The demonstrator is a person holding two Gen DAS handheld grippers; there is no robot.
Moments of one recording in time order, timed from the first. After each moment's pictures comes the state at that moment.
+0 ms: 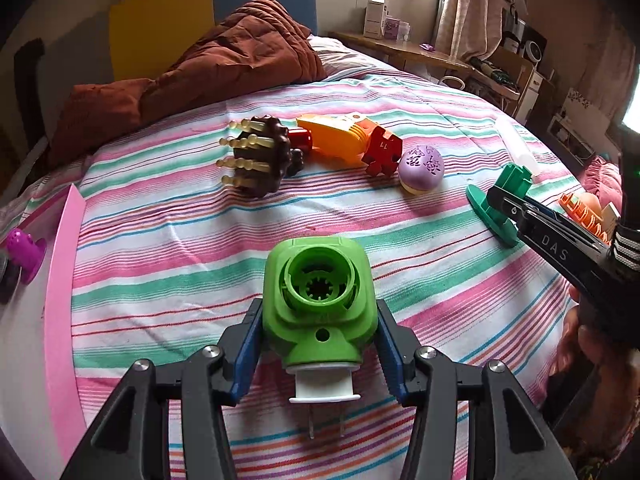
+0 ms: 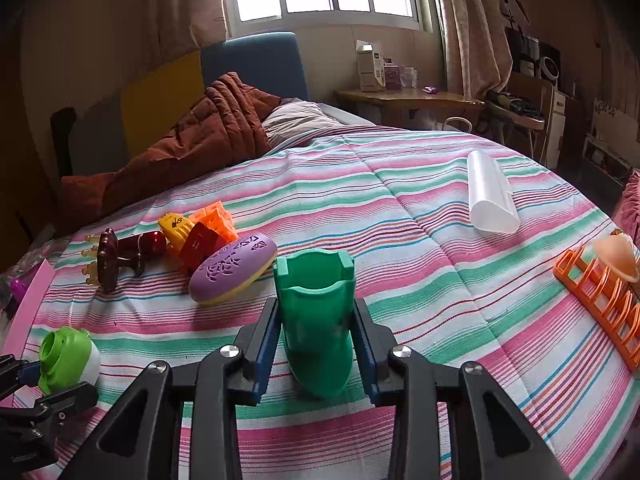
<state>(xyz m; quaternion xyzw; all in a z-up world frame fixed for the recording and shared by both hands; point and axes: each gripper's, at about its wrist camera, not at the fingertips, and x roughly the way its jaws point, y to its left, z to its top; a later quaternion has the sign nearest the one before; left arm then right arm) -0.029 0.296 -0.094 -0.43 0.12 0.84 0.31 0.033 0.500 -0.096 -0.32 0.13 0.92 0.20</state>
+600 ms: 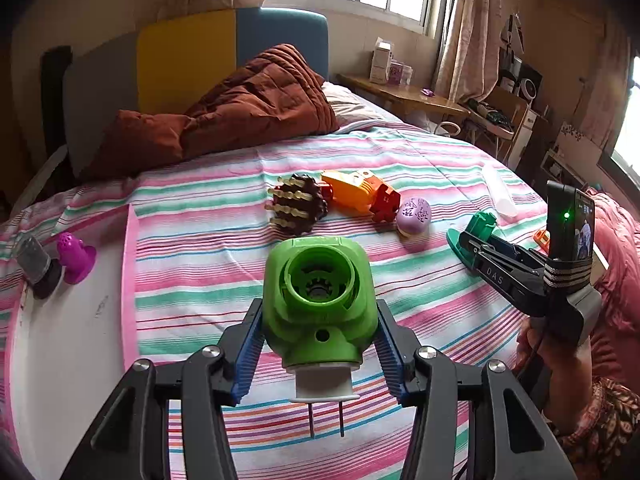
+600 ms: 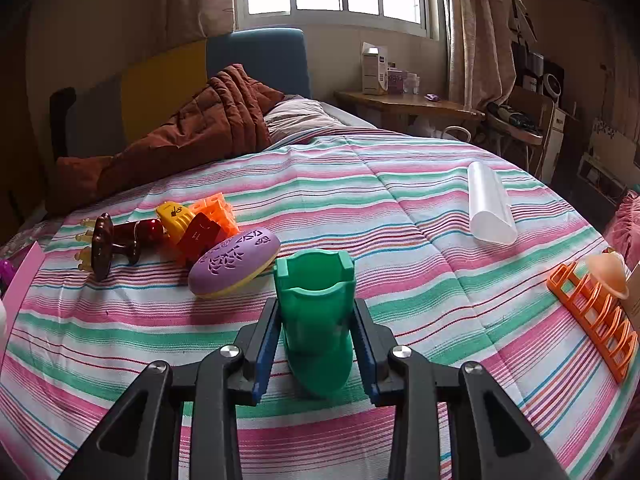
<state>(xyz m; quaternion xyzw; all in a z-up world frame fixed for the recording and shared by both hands) -0.009 0.243 -0.040 -0.38 0.08 0.87 0.31 0.026 0.490 -0.096 -0.33 0.10 0.92 0.21</state>
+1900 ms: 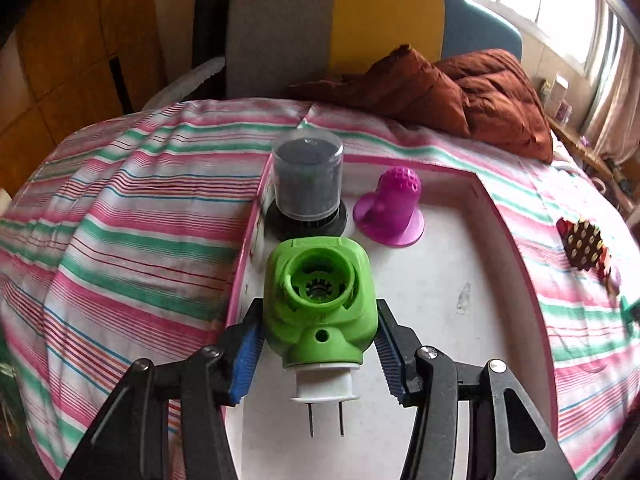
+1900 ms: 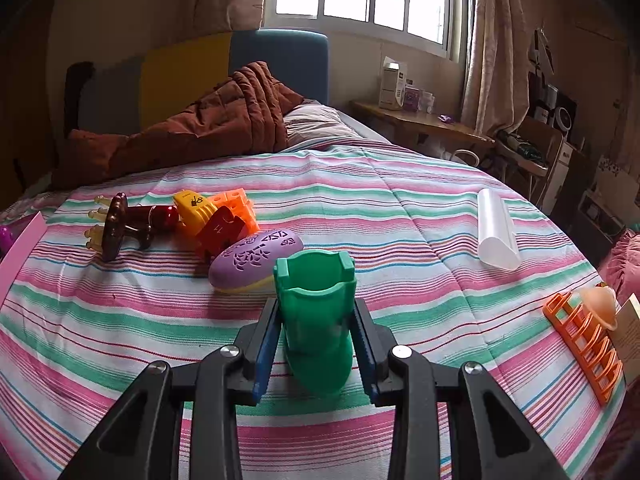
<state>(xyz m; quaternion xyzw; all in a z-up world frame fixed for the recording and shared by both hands) -0.137 0.015 -0.084 -0.44 0.01 0.89 0.08 0.023 0.468 -0.093 -0.33 0.04 0.92 0.20</state>
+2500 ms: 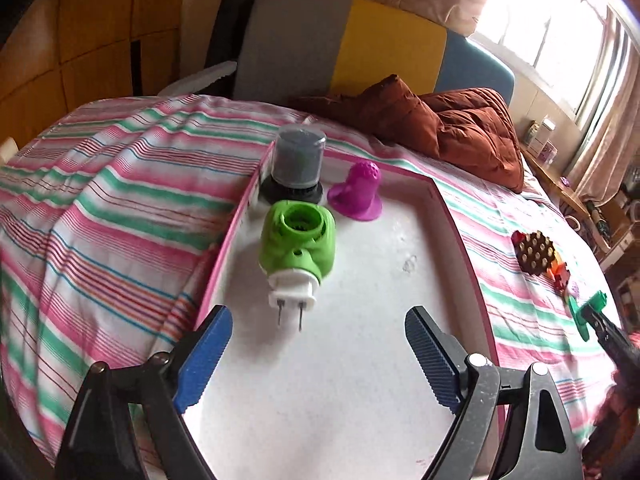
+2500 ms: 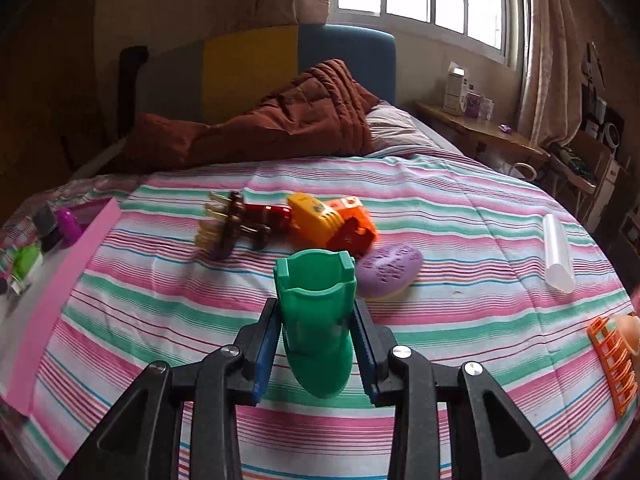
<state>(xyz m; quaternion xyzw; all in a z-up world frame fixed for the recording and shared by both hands) -0.072 0.008 -0.072 -0.42 -0.07 0.90 0.10 0.000 0.392 -0.068 -0.35 0.04 0.93 0.09</state>
